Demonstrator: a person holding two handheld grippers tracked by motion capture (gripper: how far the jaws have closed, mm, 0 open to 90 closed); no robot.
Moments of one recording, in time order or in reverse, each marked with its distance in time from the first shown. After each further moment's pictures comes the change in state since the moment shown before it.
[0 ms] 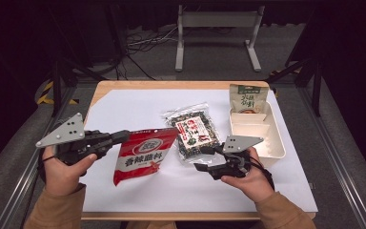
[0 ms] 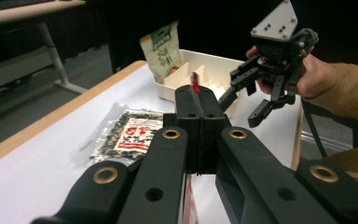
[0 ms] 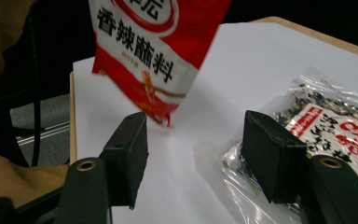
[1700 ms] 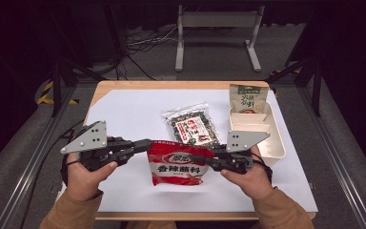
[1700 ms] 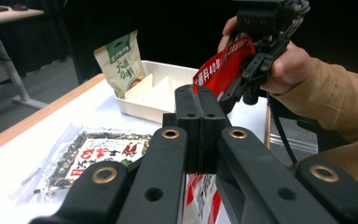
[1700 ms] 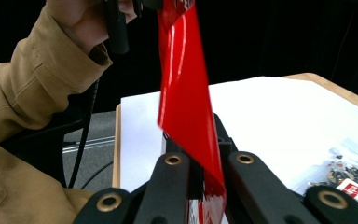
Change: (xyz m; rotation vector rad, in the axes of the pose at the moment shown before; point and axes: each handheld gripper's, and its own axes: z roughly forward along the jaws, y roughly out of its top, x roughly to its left) left arm -0.016 -0.001 0.031 -0.049 -0.112 0.017; right arm 0.019 0.041 -0.016 -0.130 0.139 -0.100
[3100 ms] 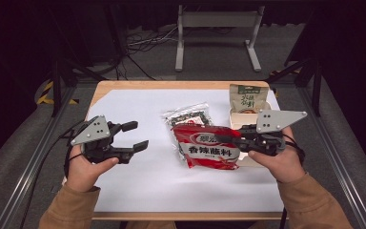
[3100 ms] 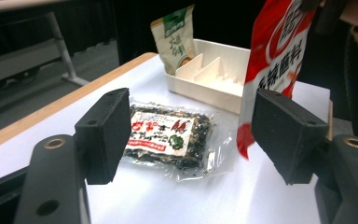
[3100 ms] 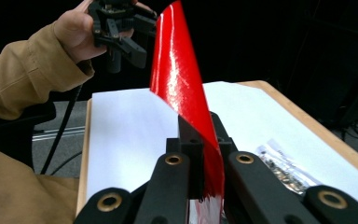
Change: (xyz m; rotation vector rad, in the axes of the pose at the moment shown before) left arm 0.035 -0.029 0.004 0.052 0.185 -0.050; right arm -0.025 0.040 -0.064 0.041 -0.099 -0.089
